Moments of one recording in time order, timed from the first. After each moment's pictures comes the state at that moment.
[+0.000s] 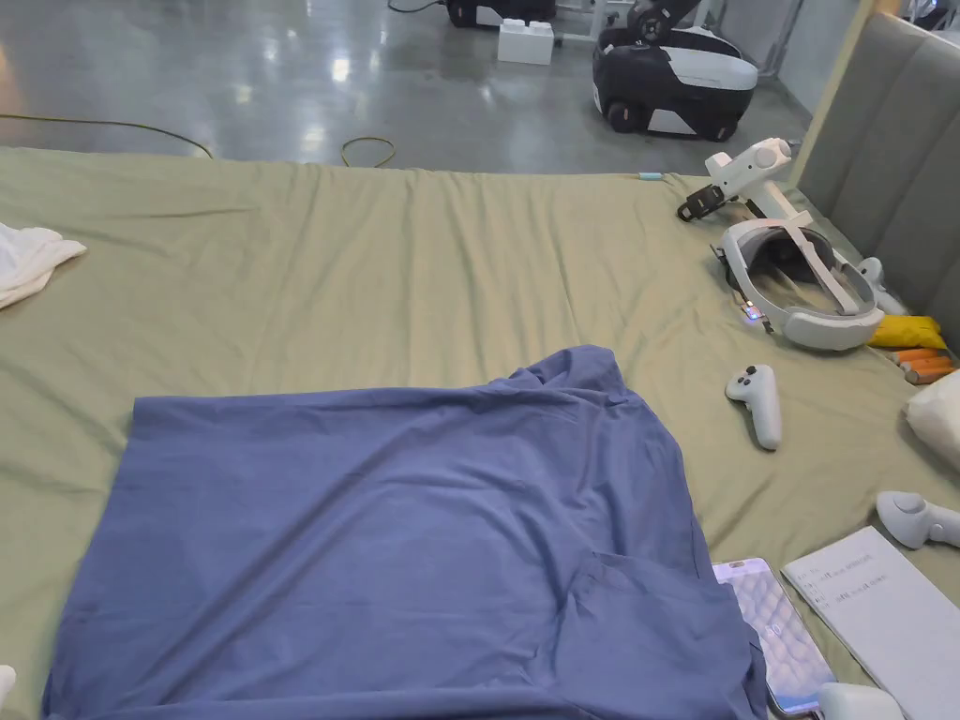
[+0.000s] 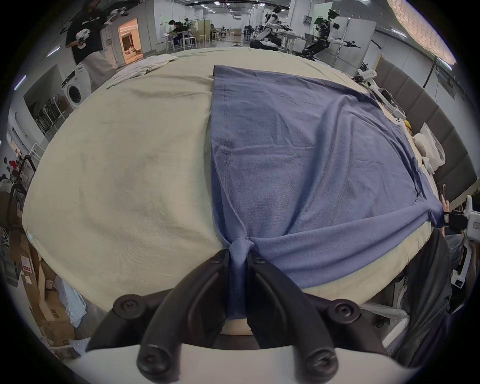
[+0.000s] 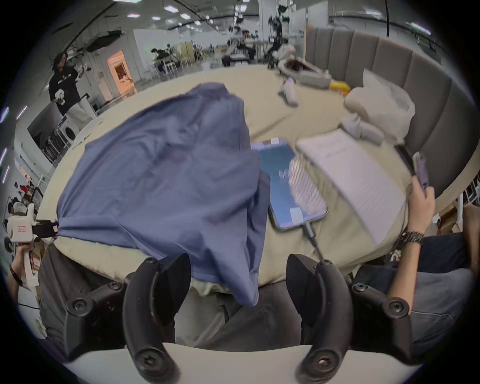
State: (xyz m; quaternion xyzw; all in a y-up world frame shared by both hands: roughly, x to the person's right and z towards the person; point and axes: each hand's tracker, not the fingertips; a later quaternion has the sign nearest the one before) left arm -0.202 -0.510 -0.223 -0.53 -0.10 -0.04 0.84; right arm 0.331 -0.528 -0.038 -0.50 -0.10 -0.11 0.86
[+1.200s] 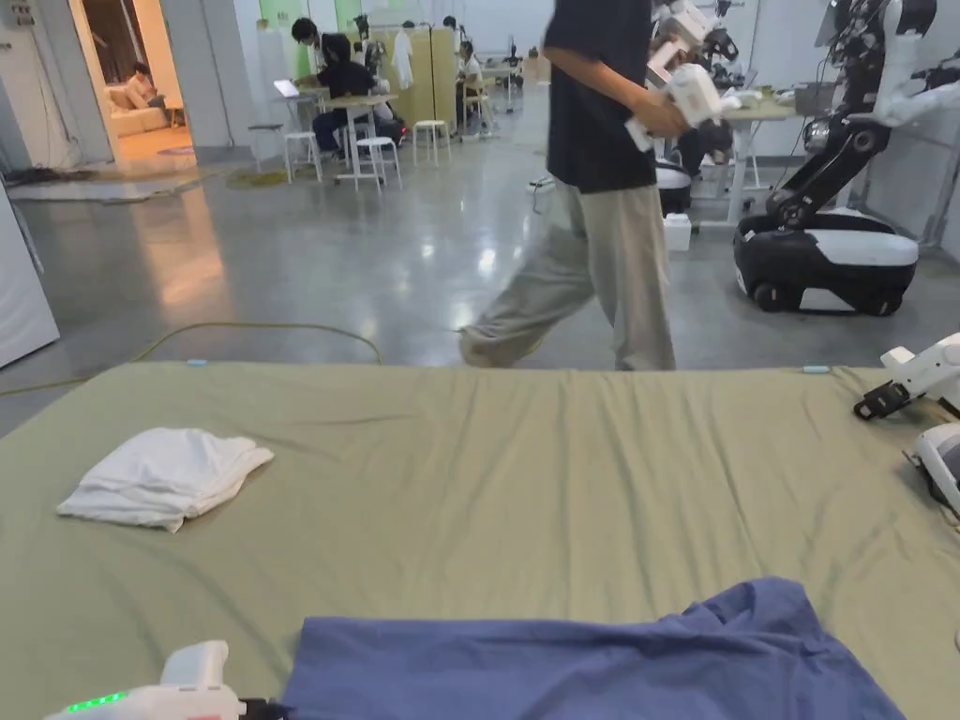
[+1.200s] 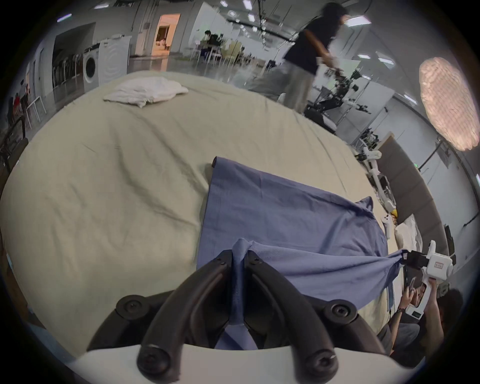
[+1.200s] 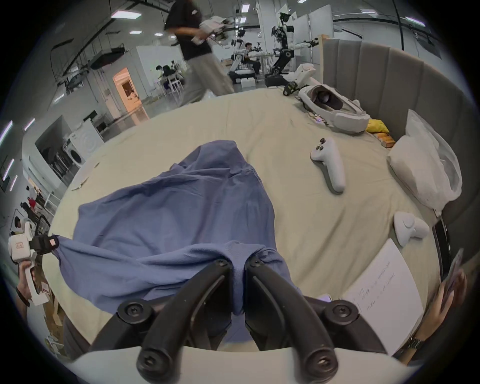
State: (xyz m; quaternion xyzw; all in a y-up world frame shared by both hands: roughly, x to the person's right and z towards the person) left arm -0.224 -0.461 -0.425 -0.47 -0.10 0.13 0.87; right arm 0.355 -0.472 -0.269 -0.43 -0.08 -0.12 0.89
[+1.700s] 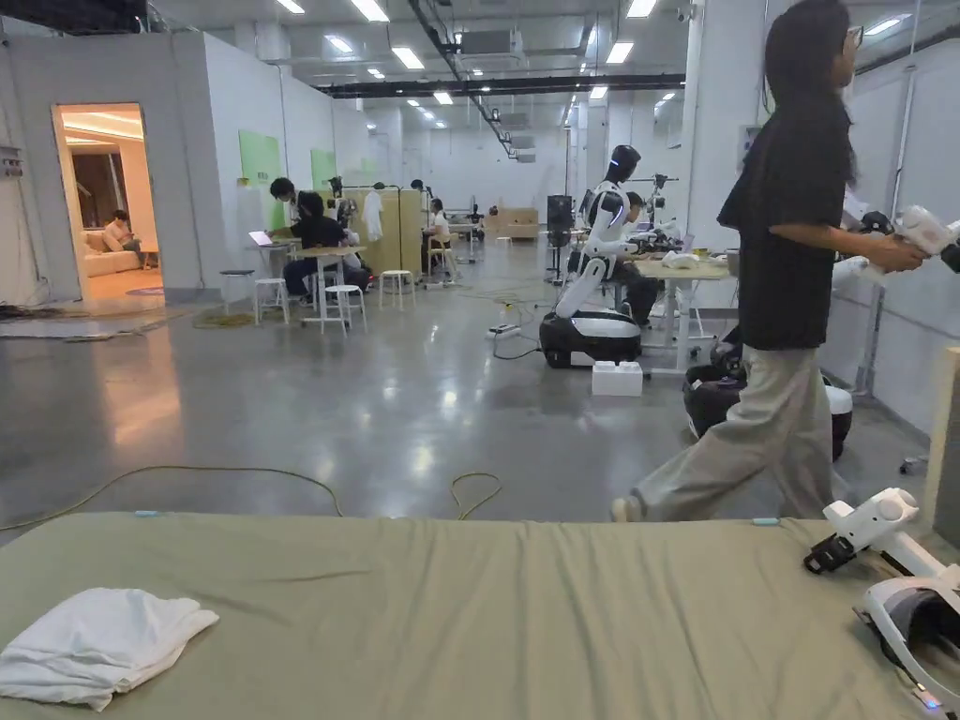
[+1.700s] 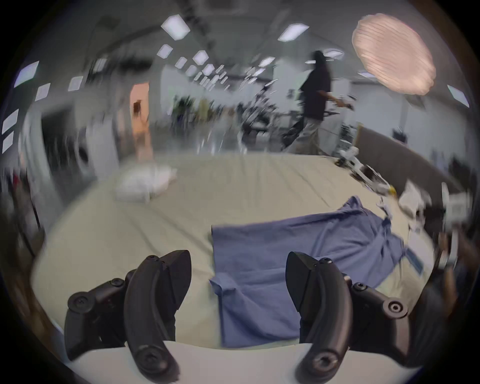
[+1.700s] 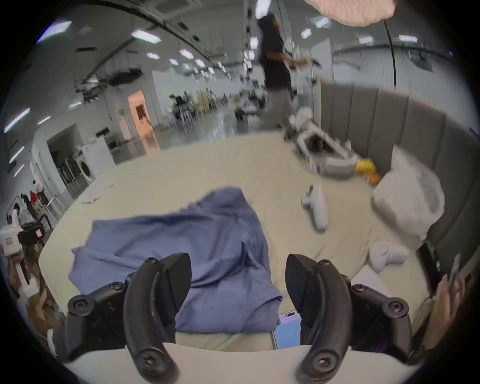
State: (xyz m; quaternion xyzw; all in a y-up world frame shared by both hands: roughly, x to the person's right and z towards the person) left arm -0.180 -0.347 -0.243 -0.21 -0.14 -0.10 0.96; right arm 0.350 -0.404 -0.171 -0.25 -0.07 -0.07 0.96
